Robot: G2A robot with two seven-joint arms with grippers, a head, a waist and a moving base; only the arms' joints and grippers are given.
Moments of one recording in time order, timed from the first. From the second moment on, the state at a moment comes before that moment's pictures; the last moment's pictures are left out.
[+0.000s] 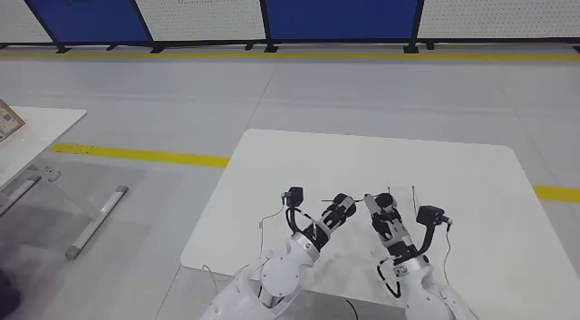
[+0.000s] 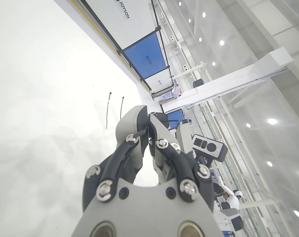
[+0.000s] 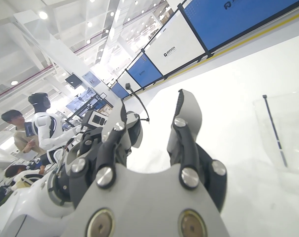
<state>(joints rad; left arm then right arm) 1.47 -1.31 -0.98 -1.61 0.09 -0.11 0.04 -1.55 -1.37 1.16 -1.59 -0.68 -0.29 -0.10</state>
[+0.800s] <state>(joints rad) 1.48 -1.31 -0.98 -1.62 0.10 -0.11 0.04 -1.54 -1.37 1.15 -1.58 -0.70 -0.28 -0.10</state>
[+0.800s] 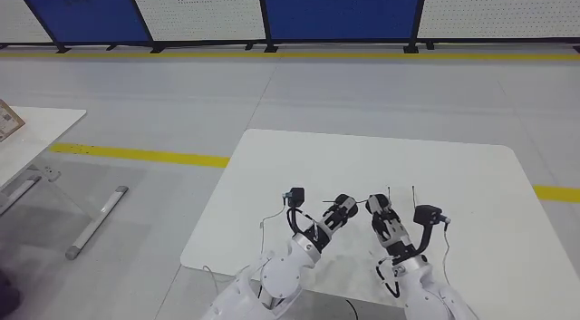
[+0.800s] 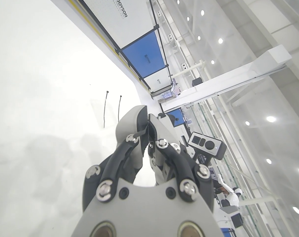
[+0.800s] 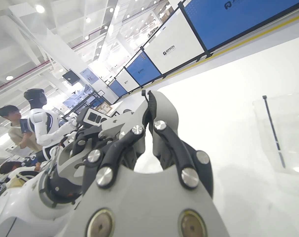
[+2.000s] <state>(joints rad) 1.48 -1.31 -0.98 -1.61 0.10 -0.12 0.07 -1.54 -1.37 1.16 -1.56 -0.73 -0.25 -0.16</state>
